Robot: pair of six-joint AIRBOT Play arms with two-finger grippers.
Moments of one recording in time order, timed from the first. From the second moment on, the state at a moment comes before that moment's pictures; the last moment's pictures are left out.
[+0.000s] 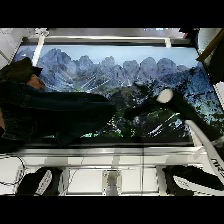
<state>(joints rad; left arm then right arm) 0.21 -0.74 1.37 1.47 -1.34 -1.39 0.39 -1.27 1.00 -1.01 1.05 1.29</state>
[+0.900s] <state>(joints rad) 0.22 -0.92 1.37 1.56 -1.30 -1.38 0.58 -1.61 1.20 -0.77 0.78 1.29</state>
